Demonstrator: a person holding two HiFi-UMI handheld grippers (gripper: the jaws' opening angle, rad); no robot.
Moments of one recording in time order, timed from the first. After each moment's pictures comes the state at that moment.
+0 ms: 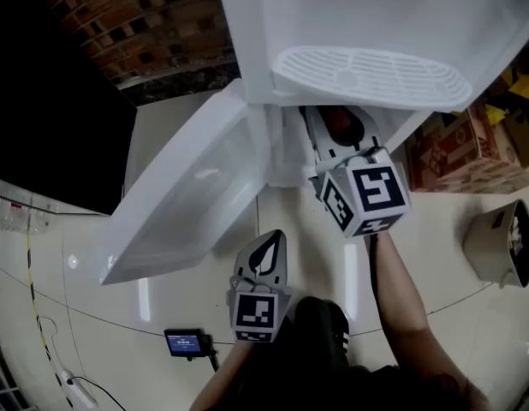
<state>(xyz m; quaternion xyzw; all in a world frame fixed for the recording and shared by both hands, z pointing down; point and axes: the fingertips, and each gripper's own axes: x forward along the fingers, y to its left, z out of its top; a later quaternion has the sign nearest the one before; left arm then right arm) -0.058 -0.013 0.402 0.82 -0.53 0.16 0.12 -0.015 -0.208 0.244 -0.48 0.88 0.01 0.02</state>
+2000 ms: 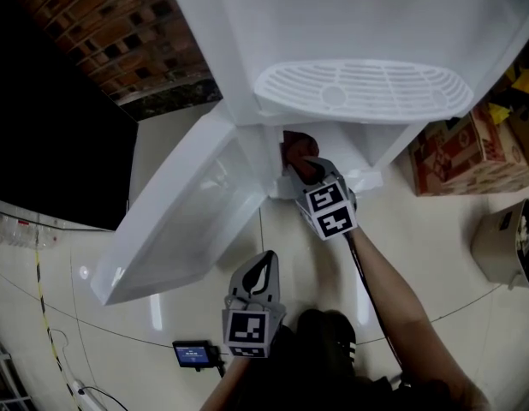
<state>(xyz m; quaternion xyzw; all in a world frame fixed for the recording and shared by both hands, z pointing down) -0.077 -0.004 0.422 0.81 -0.55 0.17 0.16 -0.050 -0.210 0.462 -0.39 0.89 -0.08 -0.21</state>
